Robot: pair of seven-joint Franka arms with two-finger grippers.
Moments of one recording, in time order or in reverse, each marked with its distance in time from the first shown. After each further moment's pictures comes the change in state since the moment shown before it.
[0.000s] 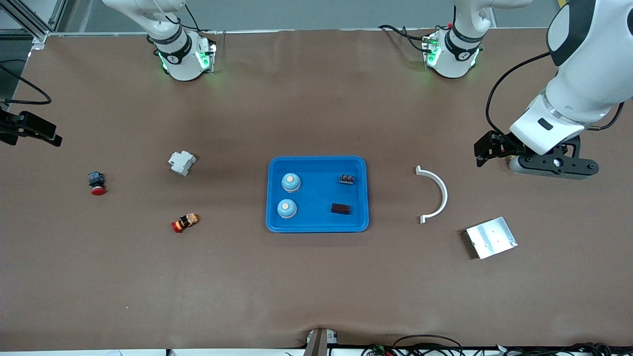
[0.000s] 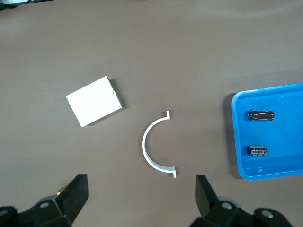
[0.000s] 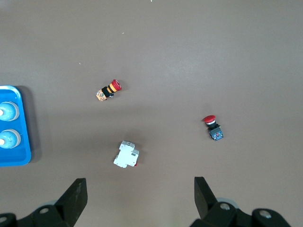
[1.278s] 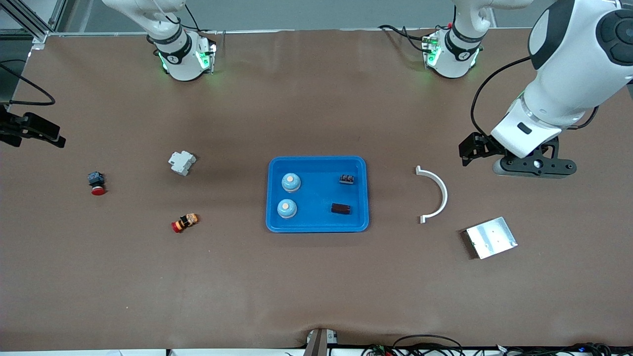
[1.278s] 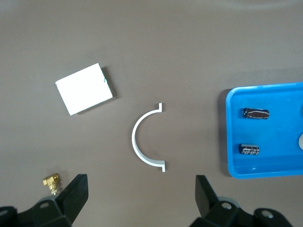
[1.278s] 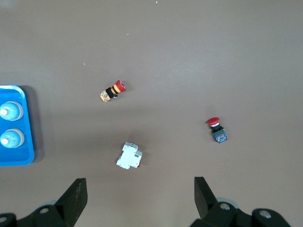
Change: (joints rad) left arm -0.034 0.014 -0.004 -0.007 0.000 -0.035 -0.100; right arm 0.010 0.001 0.007 -0.005 0.010 0.010 0.000
